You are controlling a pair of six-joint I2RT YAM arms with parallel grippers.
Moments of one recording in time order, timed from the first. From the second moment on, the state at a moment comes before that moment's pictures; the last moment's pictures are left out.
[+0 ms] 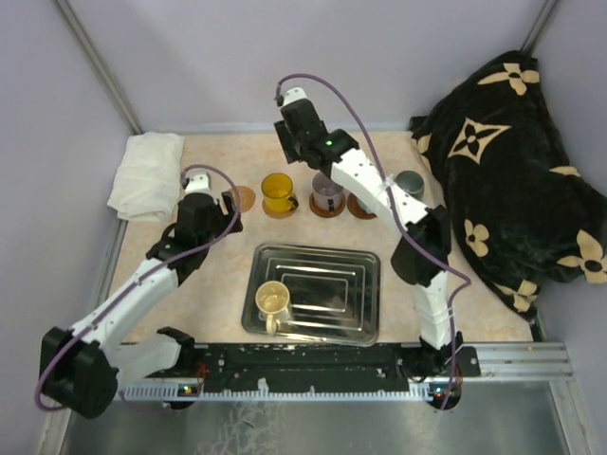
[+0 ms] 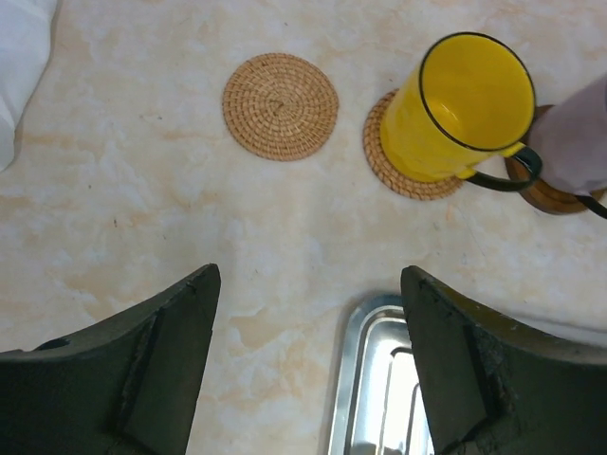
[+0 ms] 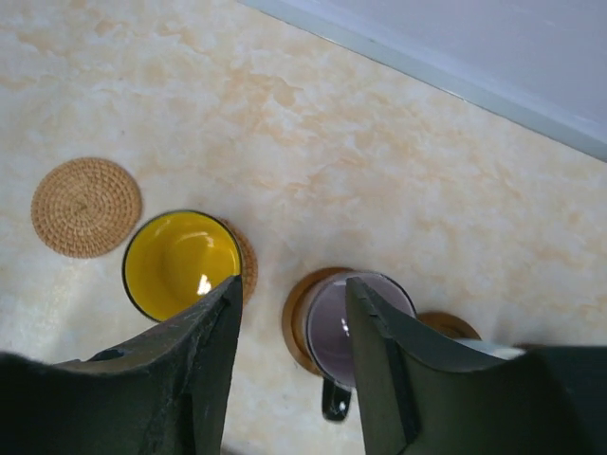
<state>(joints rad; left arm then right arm) -0.43 1.11 0.72 -0.11 -0.37 -0.38 0.71 2.12 2.21 -0.66 0.35 0.08</state>
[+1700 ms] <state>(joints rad) -0.85 0.98 0.71 -0.64 -0.11 -0.76 0.74 1.69 1.08 -0.14 0.10 0.08</state>
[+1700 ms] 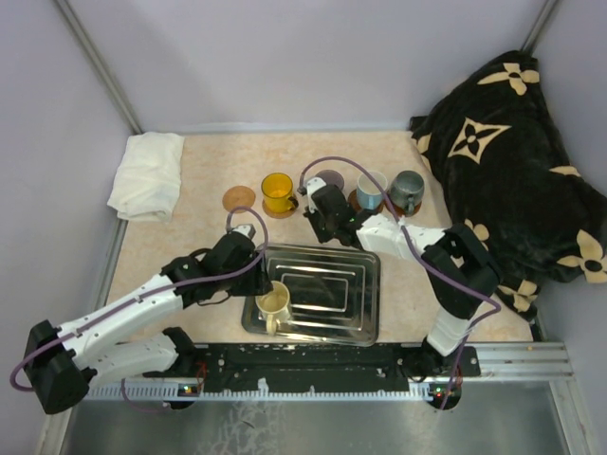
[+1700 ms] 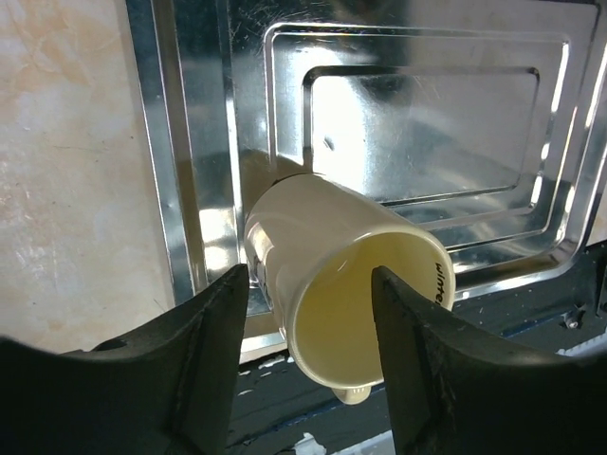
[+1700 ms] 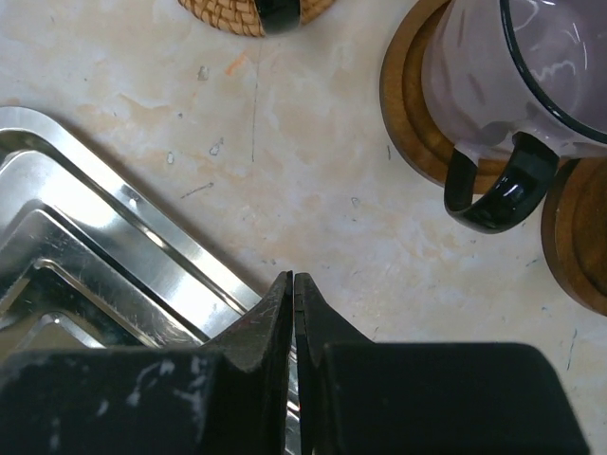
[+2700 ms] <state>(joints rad) -0.89 1.04 0.72 -0.70 -0.16 -0.85 0.74 1.81 1.07 -0.10 0.06 0.04</state>
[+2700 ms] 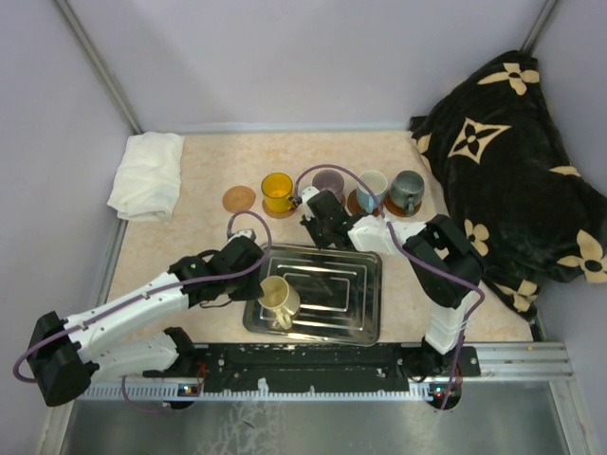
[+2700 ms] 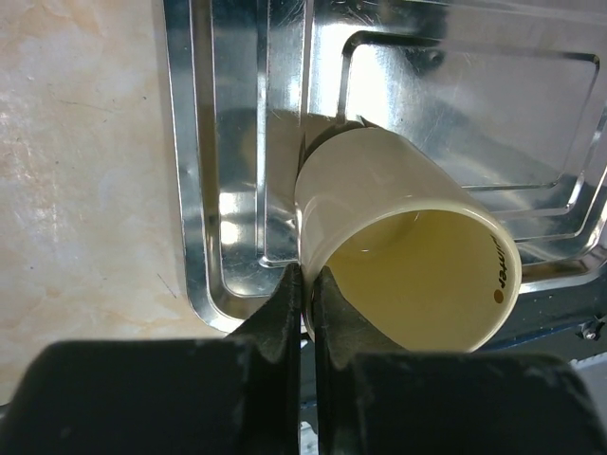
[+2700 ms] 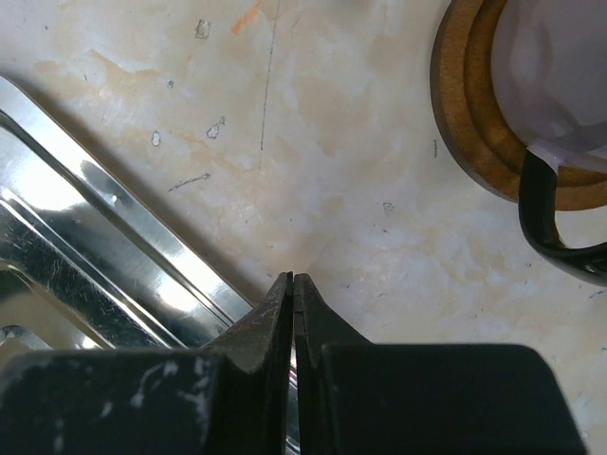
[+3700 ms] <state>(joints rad) -0.90 1.12 0.99 -0.92 -0.50 -0.80 0.74 1.86 1.10 -0.09 -0.02 0.04</state>
